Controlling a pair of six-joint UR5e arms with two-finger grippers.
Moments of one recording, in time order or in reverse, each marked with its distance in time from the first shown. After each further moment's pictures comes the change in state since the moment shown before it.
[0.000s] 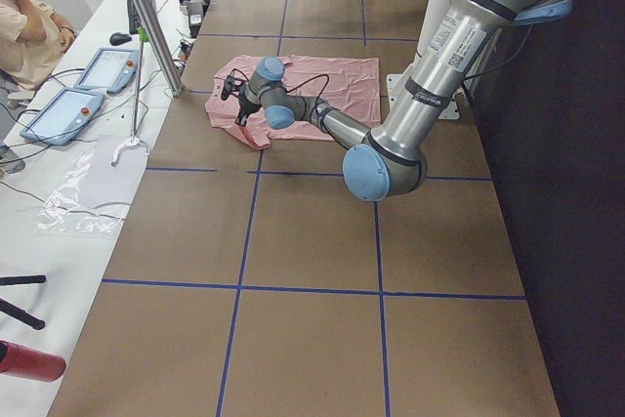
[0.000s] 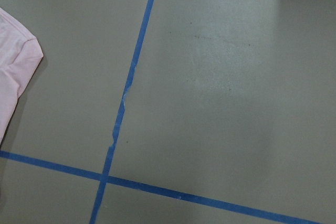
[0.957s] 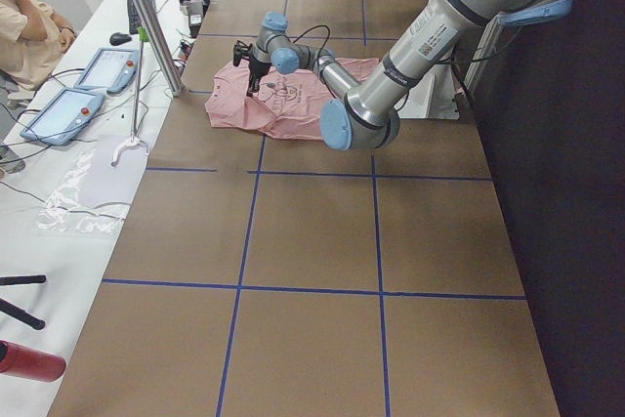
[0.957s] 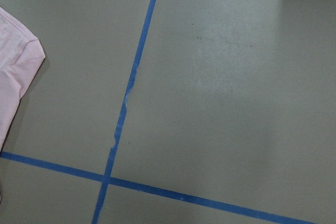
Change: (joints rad) left arm 0.105 -0.350 0.213 0.335 0.112 -0.132; right arm -0.001 0.006 -0.001 0.000 0.001 0.001
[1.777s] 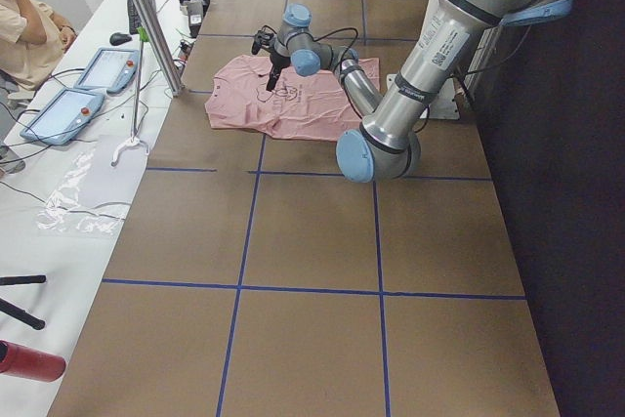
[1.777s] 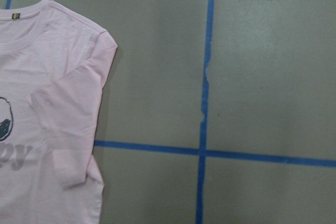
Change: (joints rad) left arm 0.015 0.299 -0.514 -0.002 -0.147 0.173; right arm -0.187 -0.020 0.188 0.001 -0.030 0.387
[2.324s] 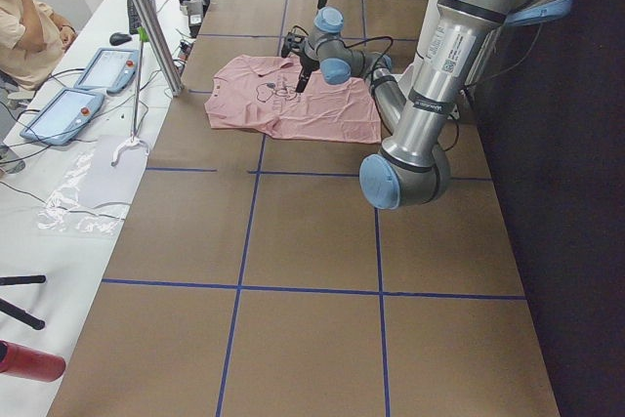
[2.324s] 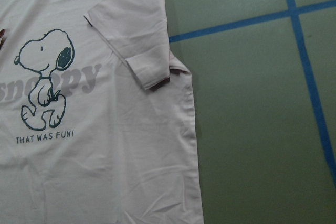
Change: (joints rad) left arm 0.116 0.229 -0.294 0.002 0.008 -0.074; right arm -0.526 -0.112 0.291 -0.006 -0.458 0.568
